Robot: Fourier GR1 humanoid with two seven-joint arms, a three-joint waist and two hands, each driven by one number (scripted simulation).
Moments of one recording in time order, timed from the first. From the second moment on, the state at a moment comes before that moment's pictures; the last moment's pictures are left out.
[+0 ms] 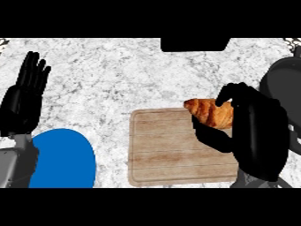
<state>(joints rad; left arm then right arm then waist) -0.25 0.22 0.10 -1.56 0.15 0.12 0.05 -0.25 -0.02 0.30 -1.99 1.44 0.06 0.58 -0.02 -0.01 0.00</state>
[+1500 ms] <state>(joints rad) -0.26 0.19 0.10 -1.55 0.12 0.09 0.05 -0.34 -0.53 -0.53 -1.25 0.88 -0.15 -0.07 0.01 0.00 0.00</state>
